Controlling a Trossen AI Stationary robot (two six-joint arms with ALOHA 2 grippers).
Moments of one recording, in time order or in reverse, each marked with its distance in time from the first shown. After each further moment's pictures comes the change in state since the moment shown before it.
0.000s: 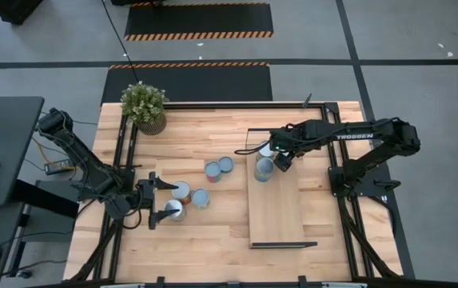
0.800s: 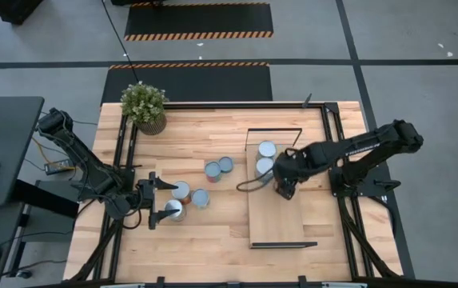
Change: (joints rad) left arm 0.000 0.000 0.000 -0.001 0.000 -0.001; right arm 0.350 -0.019 0.000 0.039 -0.169 0.249
